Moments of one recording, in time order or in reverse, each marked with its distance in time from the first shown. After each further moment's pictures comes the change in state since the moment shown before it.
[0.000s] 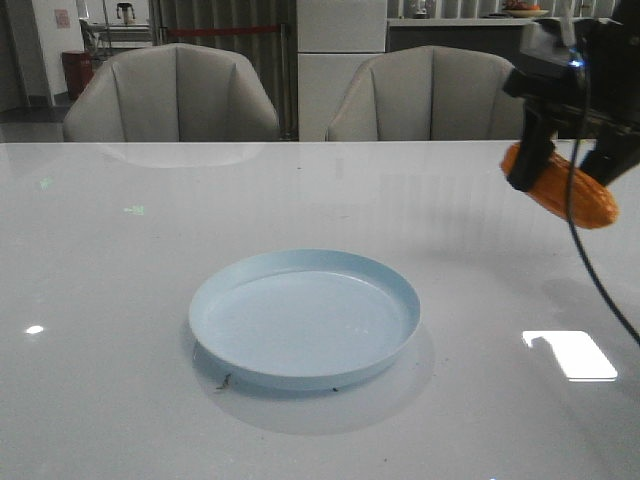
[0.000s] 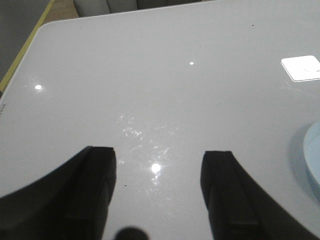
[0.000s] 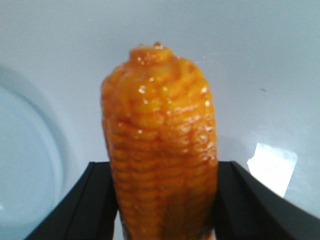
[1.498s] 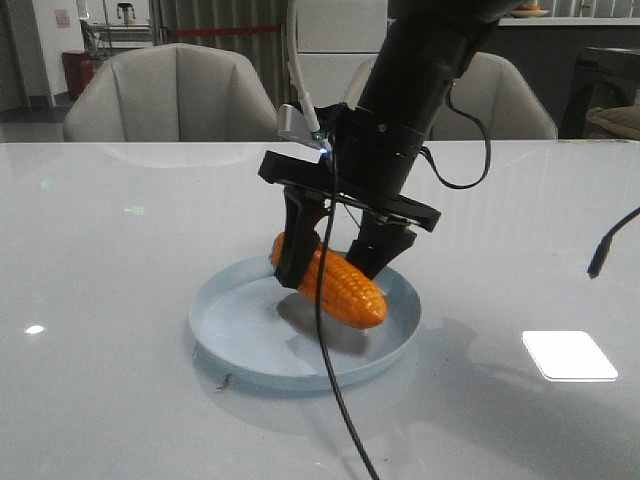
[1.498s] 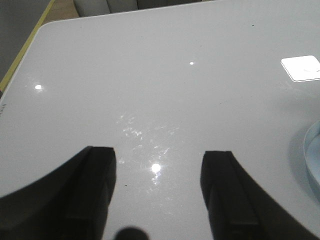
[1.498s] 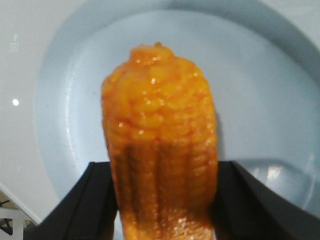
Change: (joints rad) left arm 0.000 0.000 0.000 0.000 0.000 0.000; right arm 0.396 0.214 -0.091 0.151 0.007 -0.021
